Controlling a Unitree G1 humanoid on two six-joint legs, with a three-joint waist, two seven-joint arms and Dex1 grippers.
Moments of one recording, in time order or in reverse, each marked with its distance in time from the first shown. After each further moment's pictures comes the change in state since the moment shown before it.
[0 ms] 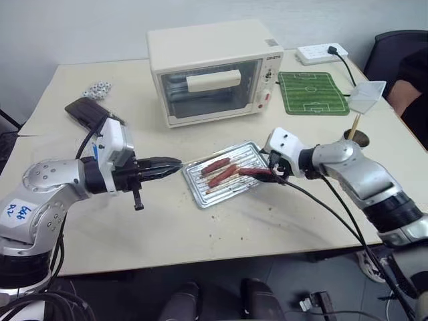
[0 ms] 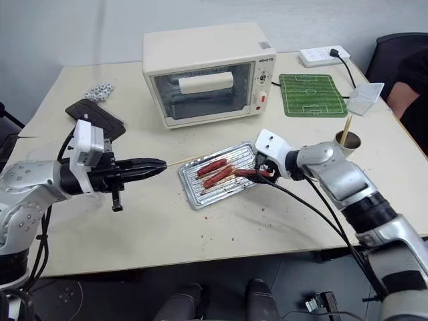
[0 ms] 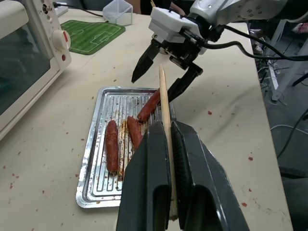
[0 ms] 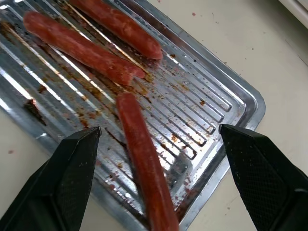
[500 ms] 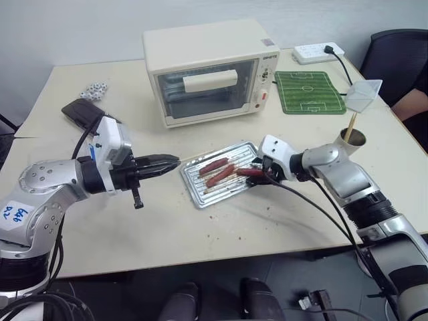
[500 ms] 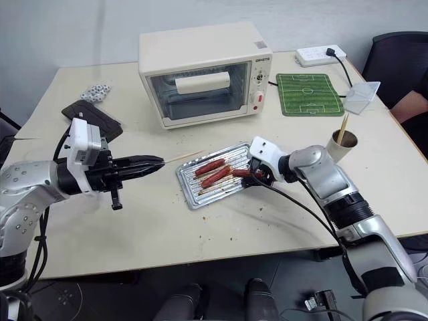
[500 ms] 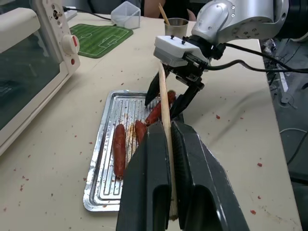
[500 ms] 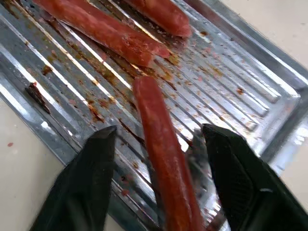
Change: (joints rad) left arm -0.010 -0.001 0.008 -0.005 -0.004 0.006 0.039; right arm 0.007 0.124 -0.047 0.101 -0.108 -0.018 0.107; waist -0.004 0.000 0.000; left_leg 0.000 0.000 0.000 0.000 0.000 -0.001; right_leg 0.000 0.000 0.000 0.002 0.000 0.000
